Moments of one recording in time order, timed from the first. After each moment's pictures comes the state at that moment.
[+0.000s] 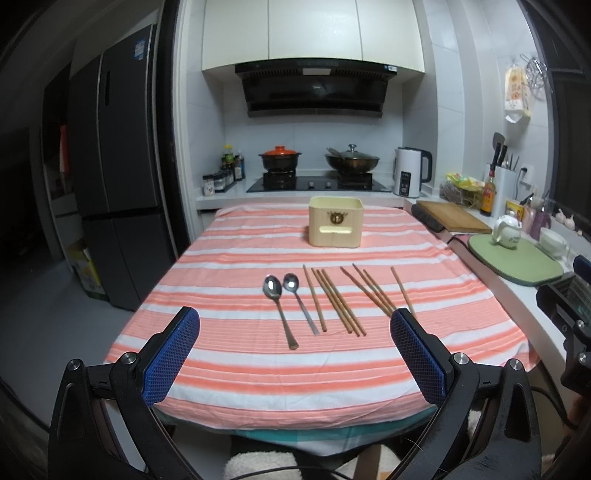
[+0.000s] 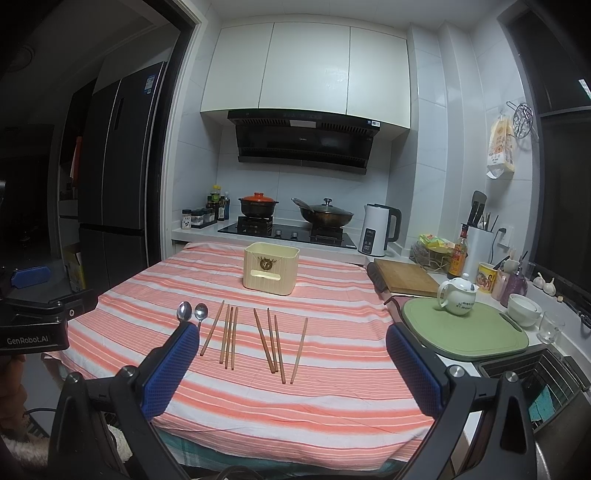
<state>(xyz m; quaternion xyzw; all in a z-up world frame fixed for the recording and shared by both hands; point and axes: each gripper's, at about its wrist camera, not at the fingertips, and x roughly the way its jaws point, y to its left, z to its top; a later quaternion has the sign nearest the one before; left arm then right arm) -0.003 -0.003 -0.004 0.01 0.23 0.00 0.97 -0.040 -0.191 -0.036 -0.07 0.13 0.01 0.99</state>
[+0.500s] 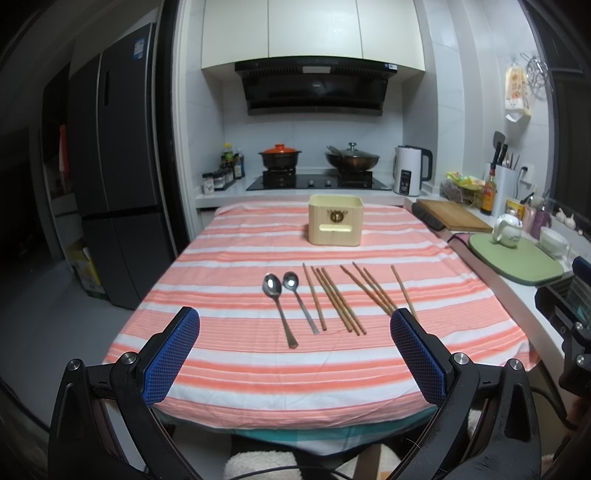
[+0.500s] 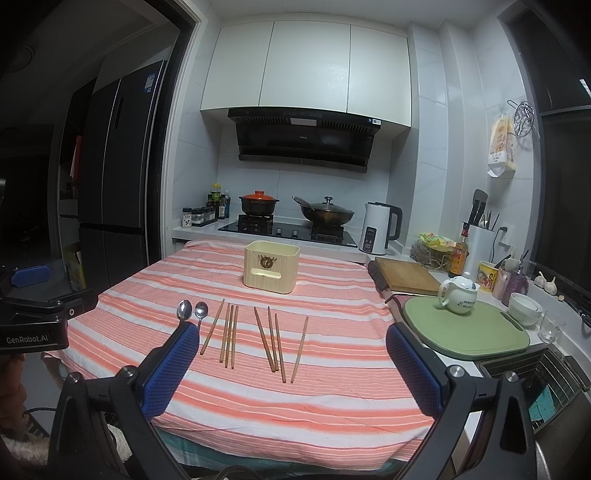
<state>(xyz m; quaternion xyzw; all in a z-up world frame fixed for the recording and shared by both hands) -0.002 -0.001 -0.003 0.01 0.23 0.00 0.97 -0.039 -0.192 -0.038 -0.07 0.13 0.01 0.99</state>
